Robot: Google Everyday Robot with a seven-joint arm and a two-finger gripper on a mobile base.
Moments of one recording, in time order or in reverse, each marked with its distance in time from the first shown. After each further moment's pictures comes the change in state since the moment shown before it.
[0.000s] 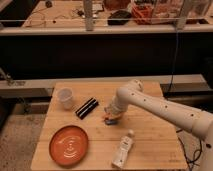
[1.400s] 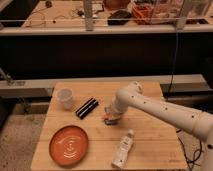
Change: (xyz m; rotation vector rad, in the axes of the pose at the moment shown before) arm -0.001 0.006 0.004 0.010 0.007 0.024
